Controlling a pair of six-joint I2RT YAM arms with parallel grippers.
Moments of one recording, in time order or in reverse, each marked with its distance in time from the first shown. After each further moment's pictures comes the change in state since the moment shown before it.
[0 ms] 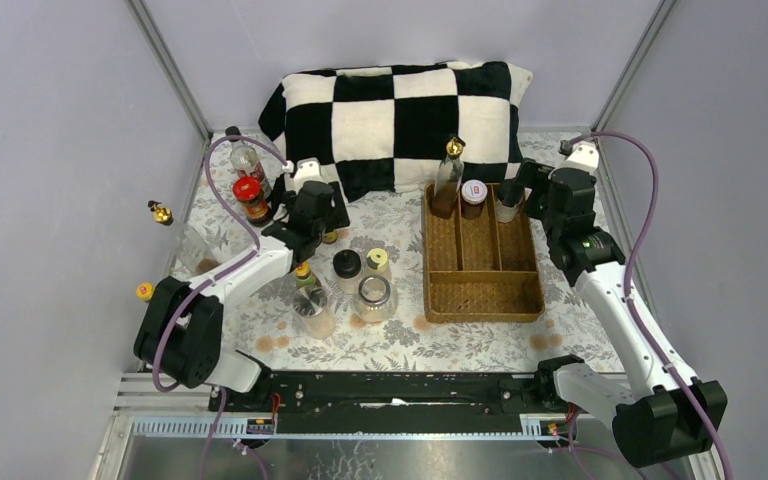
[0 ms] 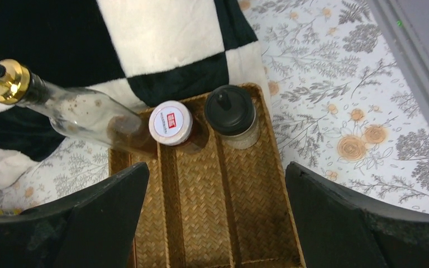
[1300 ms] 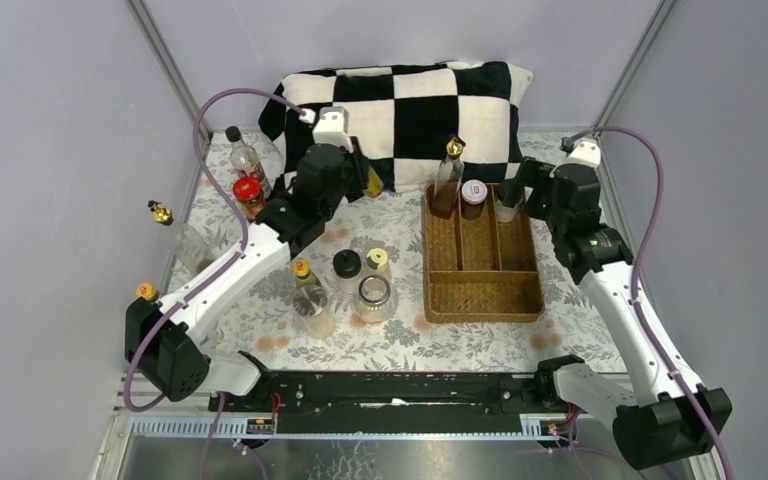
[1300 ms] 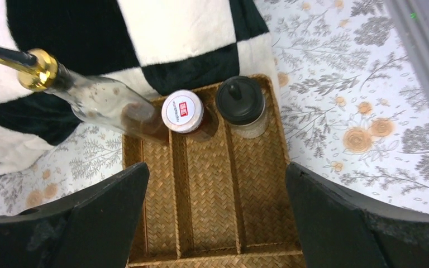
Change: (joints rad) left arm -0.143 -0.060 0.327 -0.039 0.020 0.137; right arm 0.000 0.005 0.038 -0.088 -0.080 0.014
